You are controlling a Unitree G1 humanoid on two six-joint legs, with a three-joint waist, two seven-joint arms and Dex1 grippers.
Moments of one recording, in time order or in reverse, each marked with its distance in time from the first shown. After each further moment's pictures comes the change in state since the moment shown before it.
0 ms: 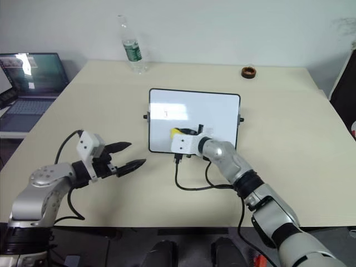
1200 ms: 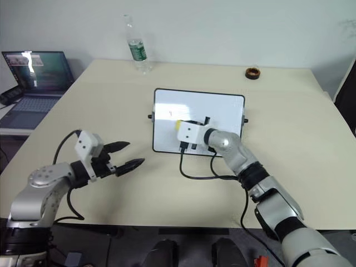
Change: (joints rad) left arm -0.002 0.002 0.005 -0.011 0.001 0.010 0.020; right arm -0.051 -0.066 -0.028 0.022 0.093 0.020 0.108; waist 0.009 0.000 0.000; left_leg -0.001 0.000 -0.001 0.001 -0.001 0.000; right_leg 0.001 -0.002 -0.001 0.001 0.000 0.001
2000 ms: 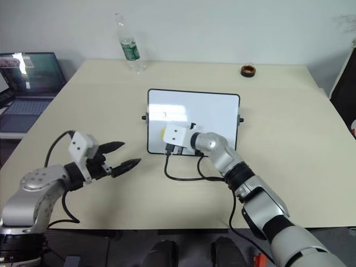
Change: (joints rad) left arm 0.059 0.011 0.046 -0.063 -0.002 0.019 0.026; right arm -0.049 0.148 -0.004 0.107 0.082 0.023 0.020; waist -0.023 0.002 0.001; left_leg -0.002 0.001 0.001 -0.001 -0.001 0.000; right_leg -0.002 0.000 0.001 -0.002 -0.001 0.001
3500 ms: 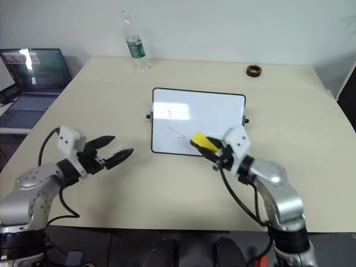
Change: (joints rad) left arm -0.035 -0.039 0.094 -0.017 -0.082 0.095 0.075; right arm 0.753 -0.164 -0.482 -1.223 0.586 0.683 0.160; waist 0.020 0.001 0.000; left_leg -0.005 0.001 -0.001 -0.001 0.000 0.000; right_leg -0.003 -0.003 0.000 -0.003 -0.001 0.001
